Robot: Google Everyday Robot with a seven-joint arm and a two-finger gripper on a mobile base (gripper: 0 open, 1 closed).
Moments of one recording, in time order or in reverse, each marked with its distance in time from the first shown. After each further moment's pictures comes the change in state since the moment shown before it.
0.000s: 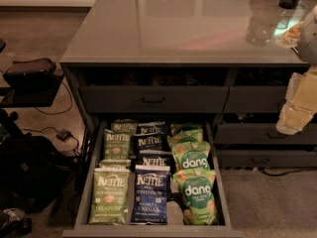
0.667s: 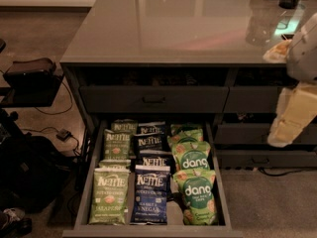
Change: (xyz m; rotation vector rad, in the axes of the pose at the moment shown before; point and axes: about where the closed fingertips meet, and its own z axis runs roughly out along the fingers) arm -0.004 0.014 0.024 -0.052 -0.047 -0.030
